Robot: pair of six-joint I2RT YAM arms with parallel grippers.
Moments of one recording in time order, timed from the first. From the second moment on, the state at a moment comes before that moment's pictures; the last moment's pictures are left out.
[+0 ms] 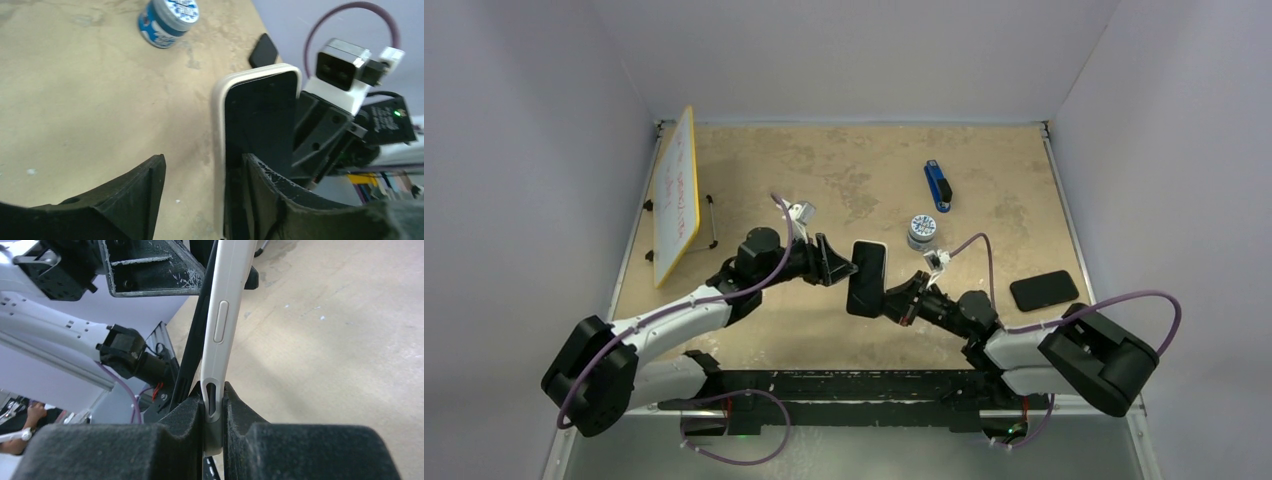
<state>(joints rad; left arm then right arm) -0.66 1.16 0.51 0.40 0.38 -0.68 0.77 1.26 0.03 1.30 -0.35 0.79</state>
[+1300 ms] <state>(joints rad) -1.29 1.40 0.81 -0.09 -0.54 -0.20 0.77 1.35 0.18 0.85 -0.13 1.06</state>
